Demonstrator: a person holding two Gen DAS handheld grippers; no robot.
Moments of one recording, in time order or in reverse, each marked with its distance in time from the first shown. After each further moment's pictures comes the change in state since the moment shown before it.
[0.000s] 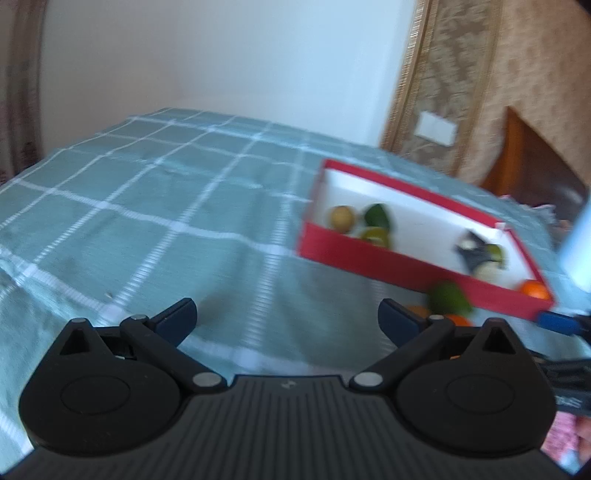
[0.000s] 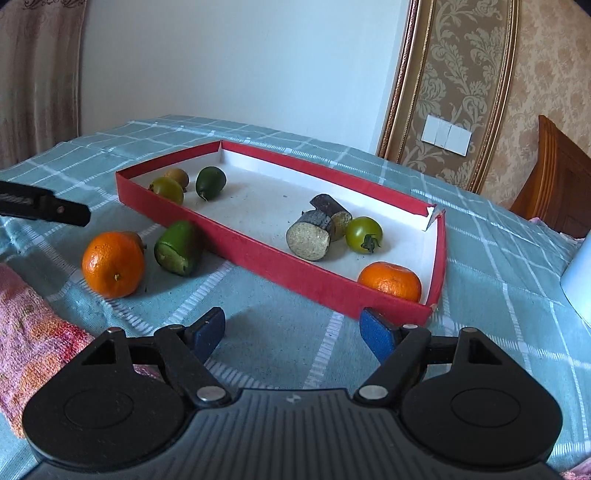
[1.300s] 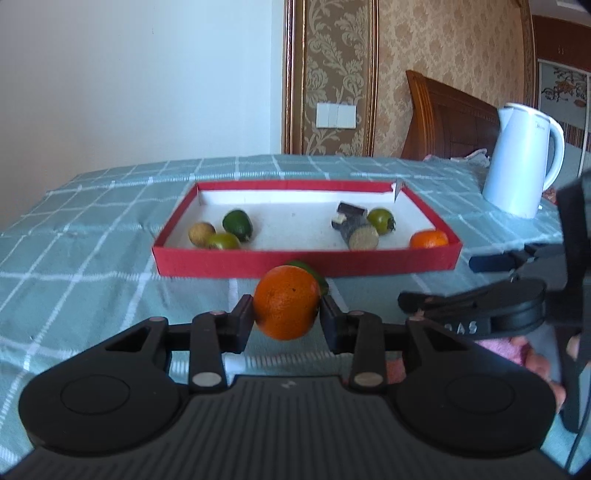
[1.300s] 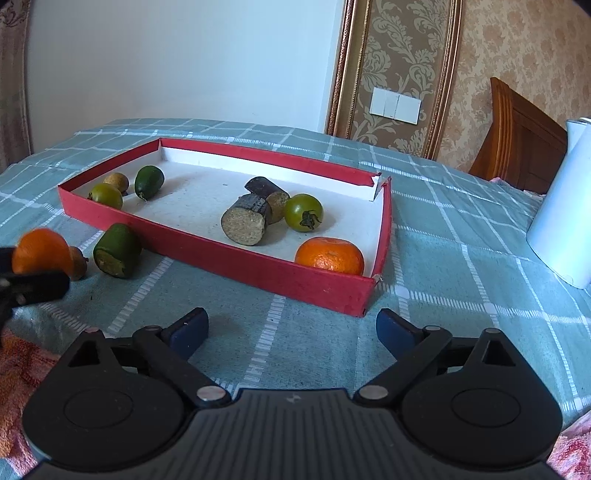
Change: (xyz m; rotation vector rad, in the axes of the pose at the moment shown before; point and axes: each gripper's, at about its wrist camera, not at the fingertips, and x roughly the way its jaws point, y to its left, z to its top) left arm -0.022 -0.093 -0.020 0.285 -0.063 -0.120; right arm 0.005 -0.026 -0.003 0.139 0.049 -0.111
